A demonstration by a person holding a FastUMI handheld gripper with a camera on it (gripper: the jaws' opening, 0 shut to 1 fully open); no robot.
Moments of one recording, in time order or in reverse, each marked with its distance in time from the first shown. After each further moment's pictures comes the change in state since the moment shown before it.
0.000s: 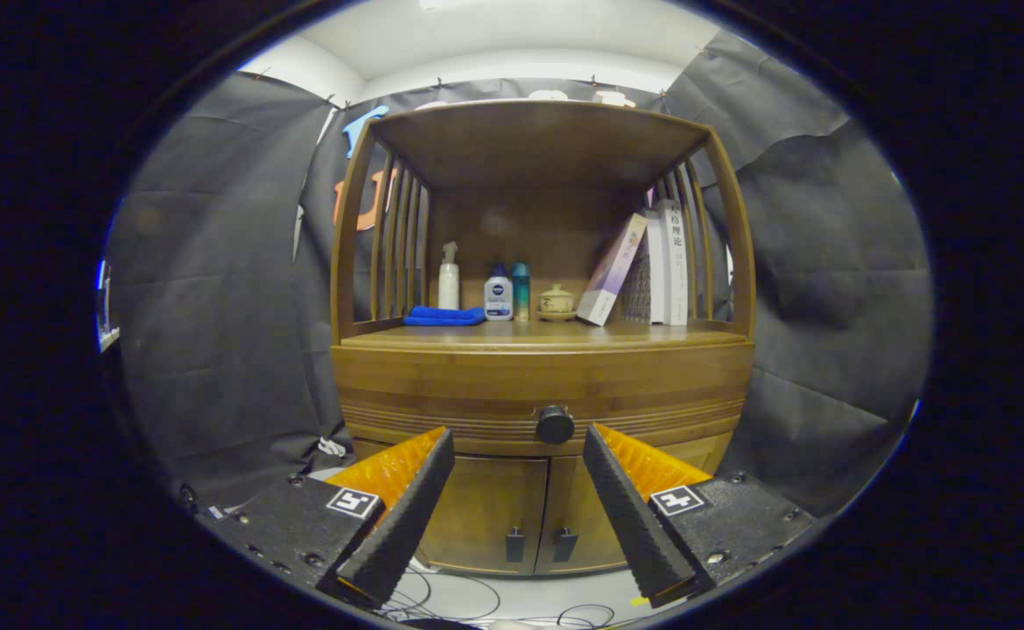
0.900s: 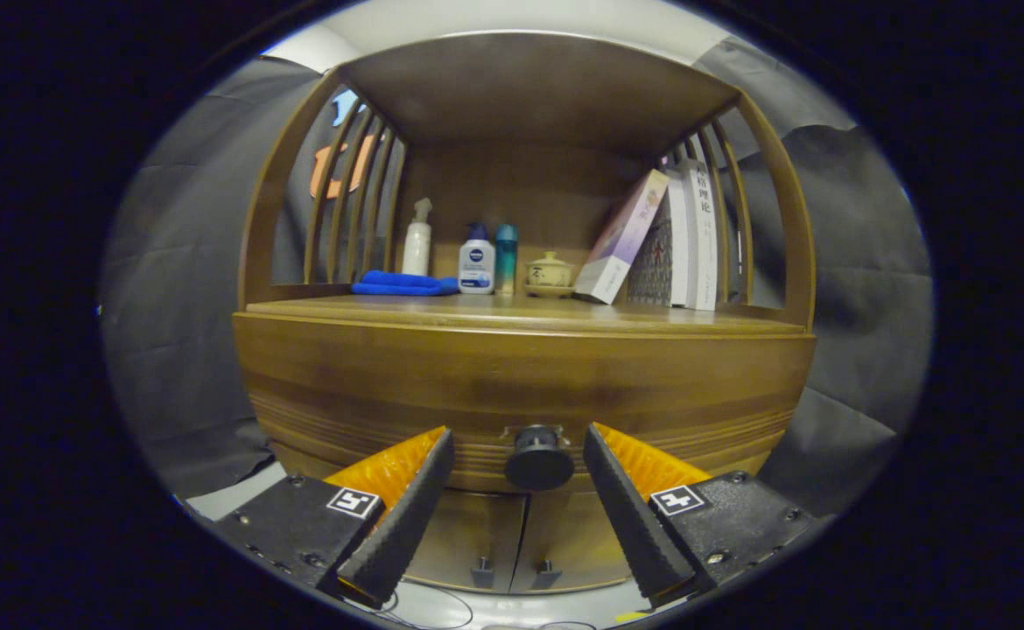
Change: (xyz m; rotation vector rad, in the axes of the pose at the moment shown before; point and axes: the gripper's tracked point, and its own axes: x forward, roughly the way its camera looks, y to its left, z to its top) arm 0.133 -0.035 -0.021 -0.029 0.073 -0.057
